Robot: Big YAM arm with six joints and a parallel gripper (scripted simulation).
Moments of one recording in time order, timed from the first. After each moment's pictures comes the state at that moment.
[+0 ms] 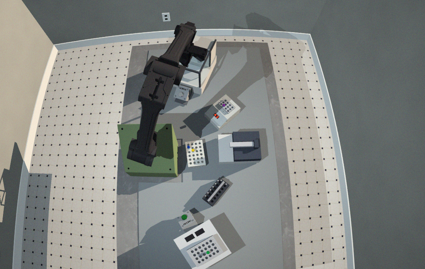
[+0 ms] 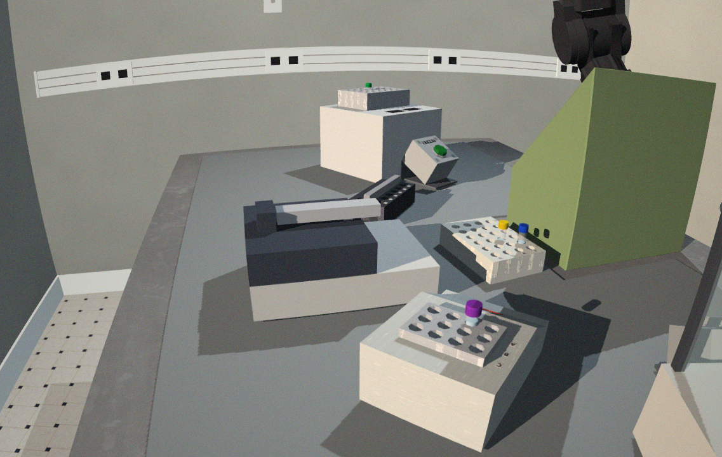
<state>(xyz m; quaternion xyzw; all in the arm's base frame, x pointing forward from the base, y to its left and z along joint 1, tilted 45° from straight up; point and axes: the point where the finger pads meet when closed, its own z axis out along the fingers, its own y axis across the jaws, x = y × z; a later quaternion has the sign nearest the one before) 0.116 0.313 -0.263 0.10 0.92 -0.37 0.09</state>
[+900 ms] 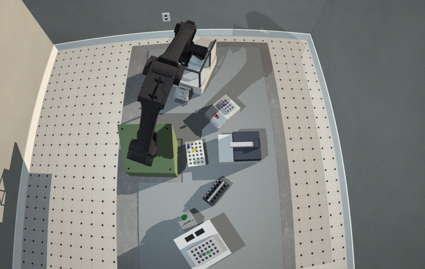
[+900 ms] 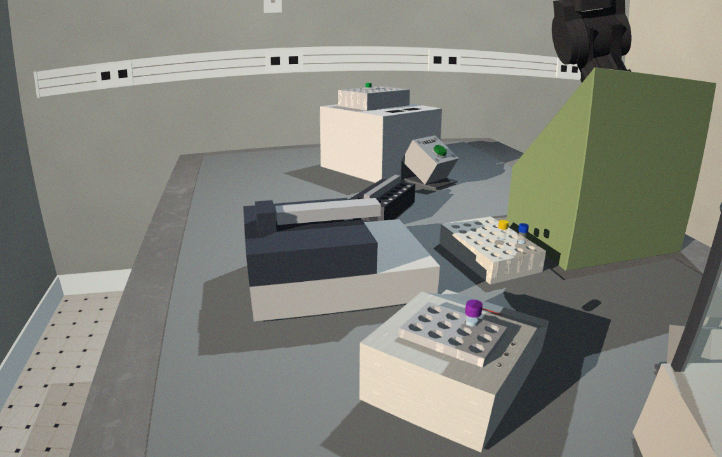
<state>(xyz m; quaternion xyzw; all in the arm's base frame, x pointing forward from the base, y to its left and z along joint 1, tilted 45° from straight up) 0.116 0.319 -0.259 0.10 0.92 -0.37 0.09</state>
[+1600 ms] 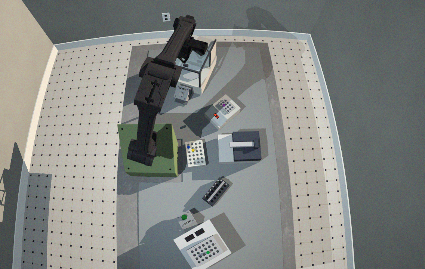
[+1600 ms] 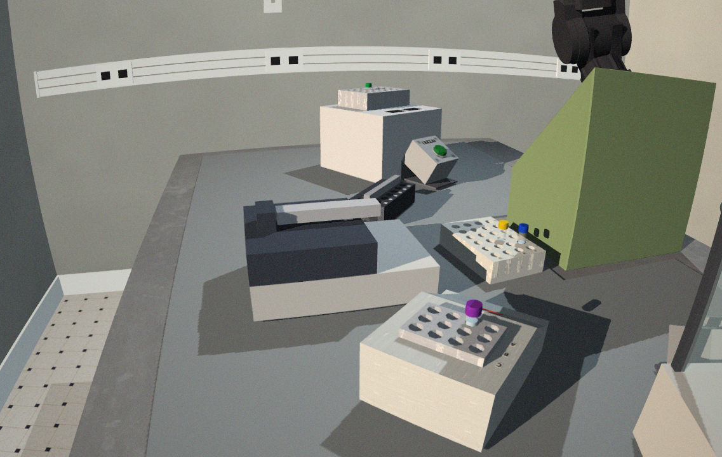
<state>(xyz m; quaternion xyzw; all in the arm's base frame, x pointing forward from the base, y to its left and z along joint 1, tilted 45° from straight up) 0.113 0.343 -0.236 0.10 0.92 -0.37 0.09</state>
